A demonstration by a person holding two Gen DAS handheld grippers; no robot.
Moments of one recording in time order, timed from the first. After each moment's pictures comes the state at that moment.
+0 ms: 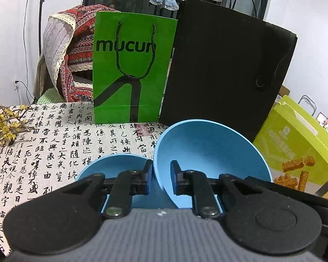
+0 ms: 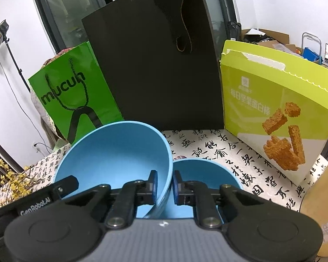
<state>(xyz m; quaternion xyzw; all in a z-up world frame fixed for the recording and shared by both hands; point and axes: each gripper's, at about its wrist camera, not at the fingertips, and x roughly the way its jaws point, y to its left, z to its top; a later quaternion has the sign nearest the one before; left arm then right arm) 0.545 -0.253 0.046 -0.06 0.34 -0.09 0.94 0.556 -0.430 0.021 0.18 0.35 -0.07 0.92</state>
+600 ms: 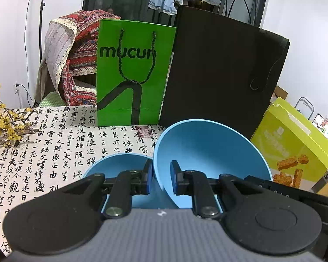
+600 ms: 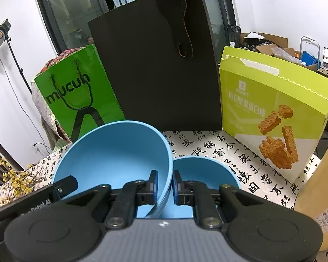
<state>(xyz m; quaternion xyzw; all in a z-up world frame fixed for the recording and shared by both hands) 0.523 -0.245 0.056 -0.06 0.32 -0.10 0.94 0.542 -0.422 0.030 0.18 0.34 -0.07 0.92</state>
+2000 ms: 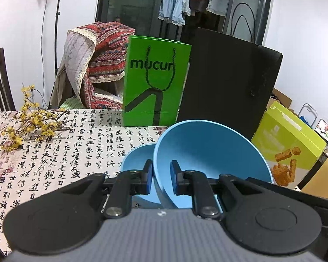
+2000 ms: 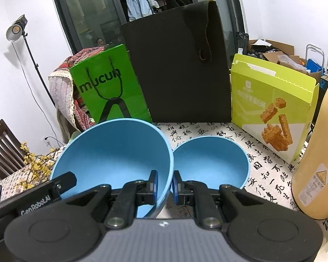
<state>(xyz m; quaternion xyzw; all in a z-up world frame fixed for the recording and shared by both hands) 0.448 -0.198 0.079 -0.06 0.30 -0.07 0.95 0.474 -0.371 0.056 0.16 0.33 -0.05 0.93</state>
